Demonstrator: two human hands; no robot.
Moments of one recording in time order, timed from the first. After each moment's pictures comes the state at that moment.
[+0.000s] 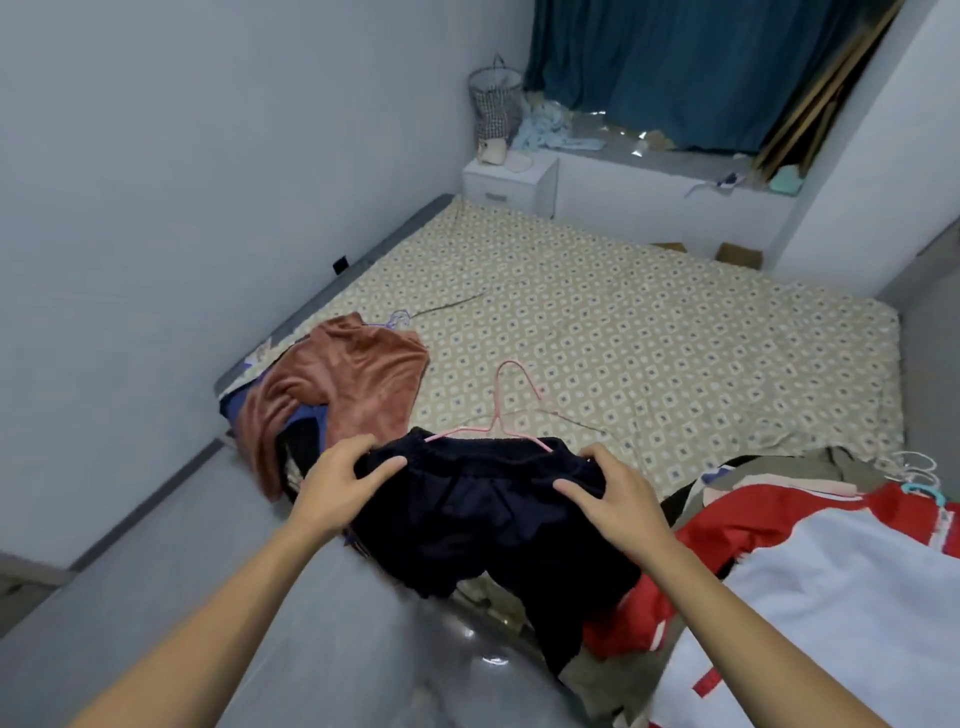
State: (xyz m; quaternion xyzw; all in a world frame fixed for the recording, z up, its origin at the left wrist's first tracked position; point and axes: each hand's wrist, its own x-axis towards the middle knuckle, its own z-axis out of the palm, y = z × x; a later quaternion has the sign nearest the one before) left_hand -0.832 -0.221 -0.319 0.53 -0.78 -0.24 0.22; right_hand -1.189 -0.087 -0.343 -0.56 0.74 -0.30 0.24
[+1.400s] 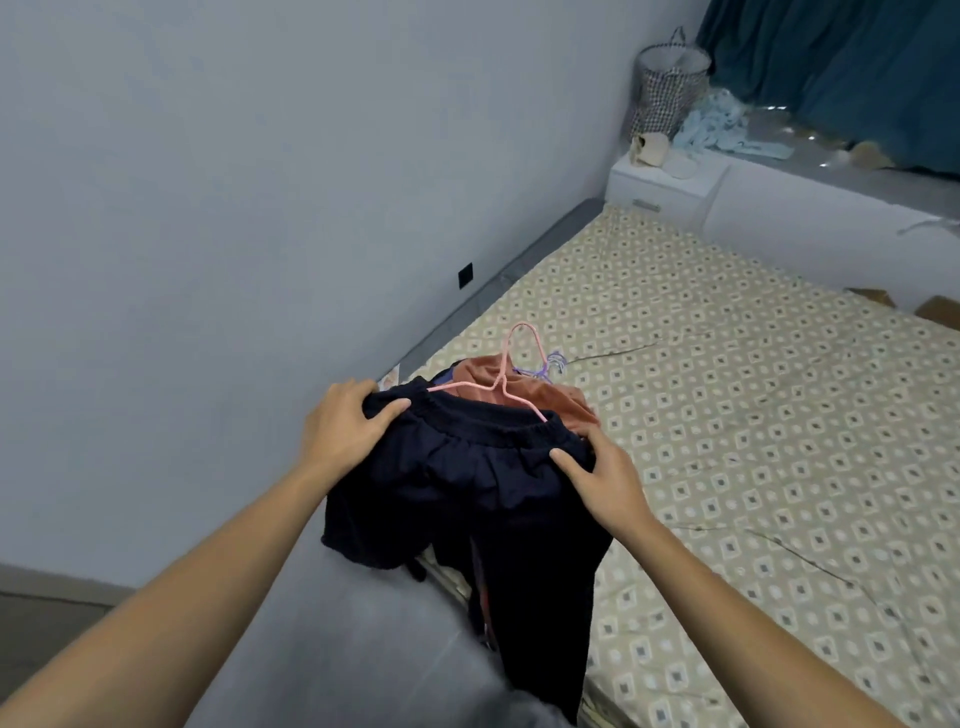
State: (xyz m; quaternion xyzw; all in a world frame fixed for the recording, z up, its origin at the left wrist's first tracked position) left_hand -0.515 -0.680 -0.323 0.66 -0.71 -0.14 0.18; right_hand -0.858 -0.575 -0.379 -0.54 0.69 -0.34 0.33
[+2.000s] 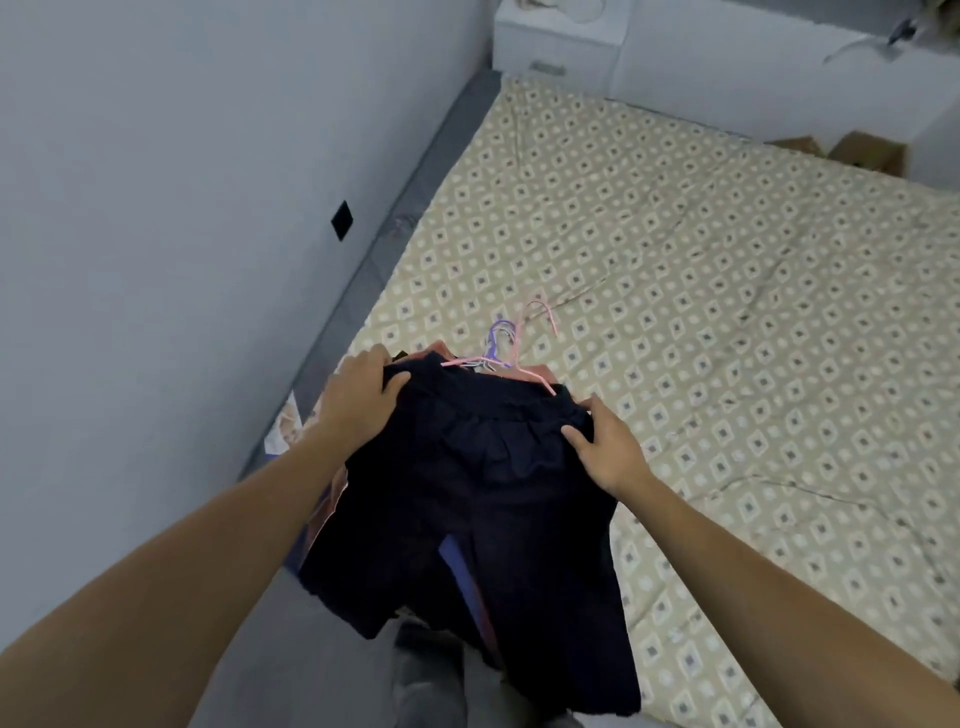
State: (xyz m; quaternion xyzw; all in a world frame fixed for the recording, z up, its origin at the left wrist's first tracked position) left_hand -0.630 -1.009 -0.524 0.52 -0.82 -0.22 0.03; right_hand -0.918 -0.790 -0.545 -0.40 0.82 -0.22 0.35
